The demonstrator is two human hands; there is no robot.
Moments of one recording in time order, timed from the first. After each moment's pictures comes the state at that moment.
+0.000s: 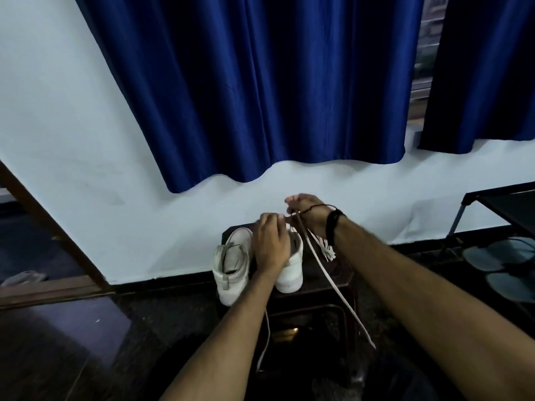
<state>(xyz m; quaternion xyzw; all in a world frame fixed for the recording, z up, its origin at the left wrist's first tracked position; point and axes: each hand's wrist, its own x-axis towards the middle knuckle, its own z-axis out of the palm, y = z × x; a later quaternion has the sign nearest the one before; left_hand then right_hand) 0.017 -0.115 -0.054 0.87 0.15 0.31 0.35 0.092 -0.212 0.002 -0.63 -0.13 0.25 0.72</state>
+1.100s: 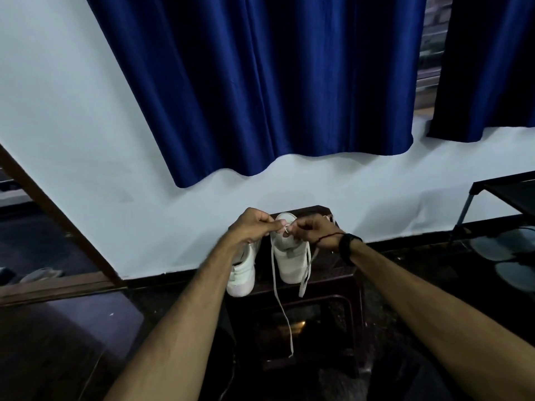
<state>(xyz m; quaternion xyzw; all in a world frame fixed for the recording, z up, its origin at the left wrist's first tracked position) -0.013 -0.065 0.006 0.87 0.13 -0.01 0.47 0.073 -0.238 -0.053 -0.77 -0.35 0.18 0.50</state>
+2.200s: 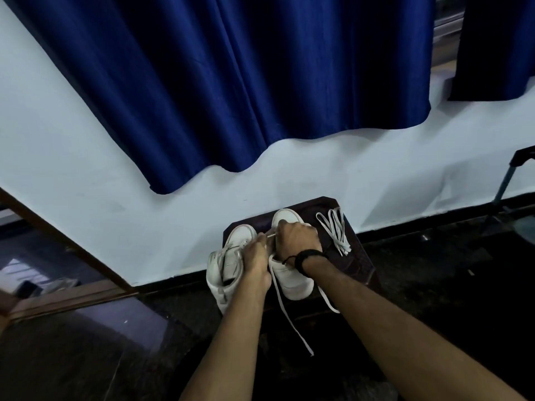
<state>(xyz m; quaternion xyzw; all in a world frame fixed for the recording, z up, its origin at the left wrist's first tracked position) 0.059 -0.069 -0.121 0.58 0.36 0.13 0.72 0.099 -0.161 -0.103 -0.95 -0.26 -0.06 0.18</state>
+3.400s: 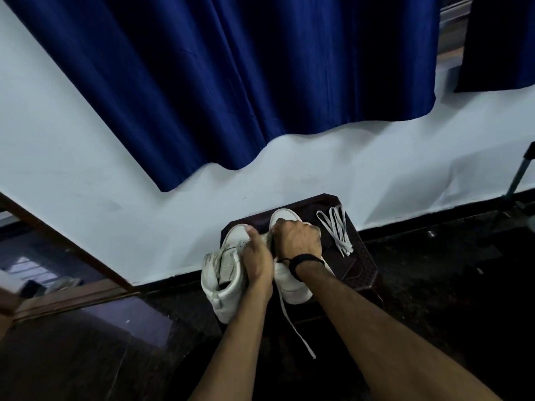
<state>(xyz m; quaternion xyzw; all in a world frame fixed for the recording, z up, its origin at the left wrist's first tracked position) 0.062 -0.077 -0.133 0.68 0.38 0.24 0.57 0.110 -0.150 -0.123 -0.96 -0.19 -0.14 0.17</state>
